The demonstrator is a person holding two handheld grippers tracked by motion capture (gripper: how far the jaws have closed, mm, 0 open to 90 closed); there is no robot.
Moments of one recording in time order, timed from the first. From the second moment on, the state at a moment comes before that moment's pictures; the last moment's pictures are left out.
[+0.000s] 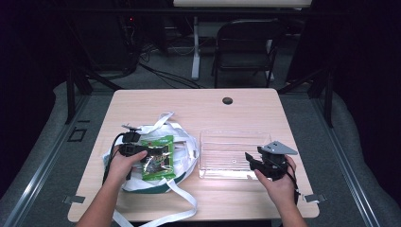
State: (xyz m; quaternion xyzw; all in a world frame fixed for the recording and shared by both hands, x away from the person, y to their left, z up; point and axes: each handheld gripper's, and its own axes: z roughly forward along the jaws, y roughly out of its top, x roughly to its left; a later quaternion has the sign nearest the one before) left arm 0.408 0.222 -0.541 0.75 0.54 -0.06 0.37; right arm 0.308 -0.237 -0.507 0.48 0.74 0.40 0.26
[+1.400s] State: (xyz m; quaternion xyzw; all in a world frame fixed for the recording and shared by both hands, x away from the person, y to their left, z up) left arm 0.402 0.223 -0.530 0.76 0.52 -0.07 0.39; right arm 0.308 -0.238 -0.508 0.48 0.73 0.40 0.26
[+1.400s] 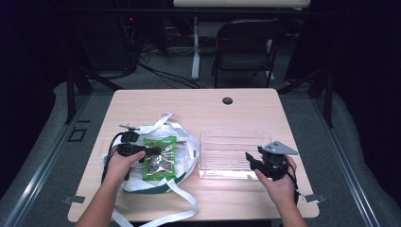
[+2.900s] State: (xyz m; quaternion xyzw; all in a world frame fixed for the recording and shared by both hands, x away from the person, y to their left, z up) left arm 0.378 0.226 -0.509 0.79 0.43 -0.07 0.43; right arm 0.310 -0.237 -0.508 0.47 0.73 0.41 0.26
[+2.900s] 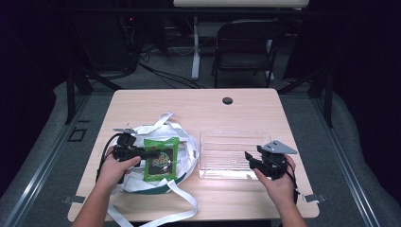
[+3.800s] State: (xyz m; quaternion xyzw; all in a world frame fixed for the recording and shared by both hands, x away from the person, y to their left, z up) left arm 0.379 0.238 -0.507 0.79 0.40 -0.09 0.45; right arm 0.312 -0.239 -0.510 0.48 0.73 0.40 0.26
